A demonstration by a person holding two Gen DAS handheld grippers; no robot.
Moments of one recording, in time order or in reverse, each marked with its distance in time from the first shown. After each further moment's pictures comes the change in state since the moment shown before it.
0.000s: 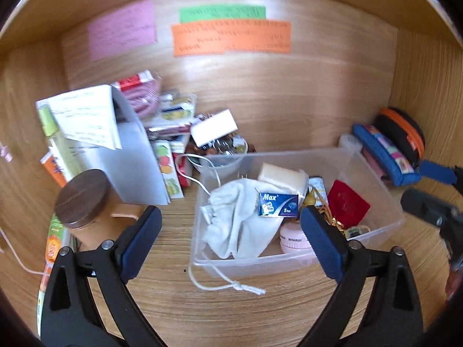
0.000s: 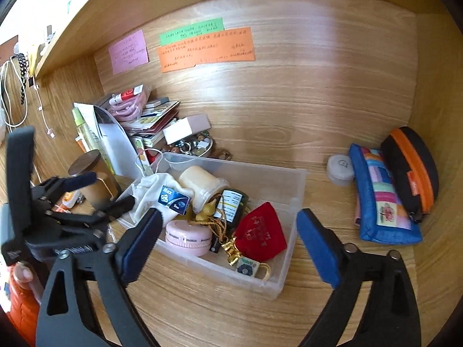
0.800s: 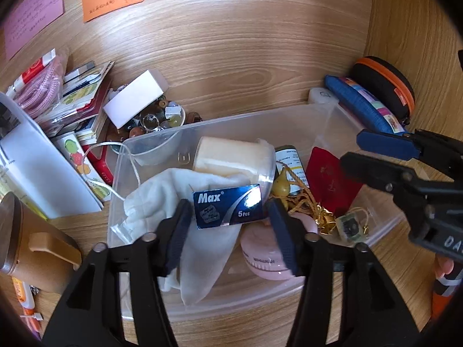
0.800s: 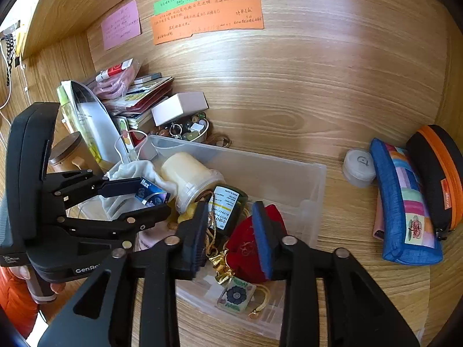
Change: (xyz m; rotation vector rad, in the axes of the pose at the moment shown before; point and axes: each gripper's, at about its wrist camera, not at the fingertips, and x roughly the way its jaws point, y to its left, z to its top) left arm 0.085 -0.042 0.004 0.144 0.201 -0.184; right arm 0.067 -0.008 0.002 -0.050 0.075 0.025
